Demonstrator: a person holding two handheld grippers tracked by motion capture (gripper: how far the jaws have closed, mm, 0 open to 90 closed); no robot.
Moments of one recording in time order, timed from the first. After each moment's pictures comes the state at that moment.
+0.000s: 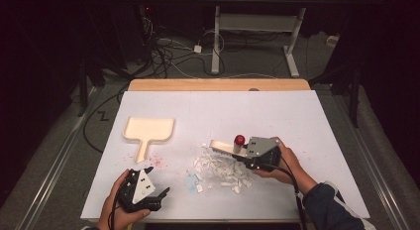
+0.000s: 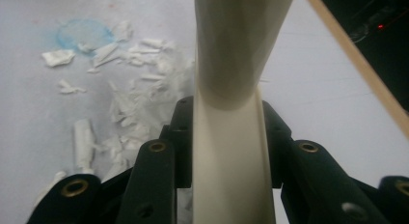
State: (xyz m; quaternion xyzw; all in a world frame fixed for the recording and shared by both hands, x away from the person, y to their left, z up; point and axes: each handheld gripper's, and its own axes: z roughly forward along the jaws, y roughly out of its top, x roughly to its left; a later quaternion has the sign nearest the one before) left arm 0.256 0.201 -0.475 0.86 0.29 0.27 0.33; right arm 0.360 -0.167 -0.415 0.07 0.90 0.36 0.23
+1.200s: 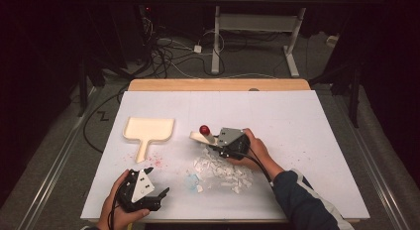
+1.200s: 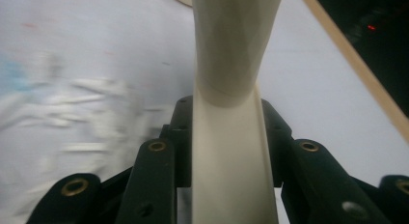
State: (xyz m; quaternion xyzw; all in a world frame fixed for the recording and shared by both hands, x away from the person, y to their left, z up) left arm 0.257 0.203 -0.479 0.86 0.29 0.26 0.33; right arm 0.405 -0.099 -0.447 0.07 0.90 0.36 0.24
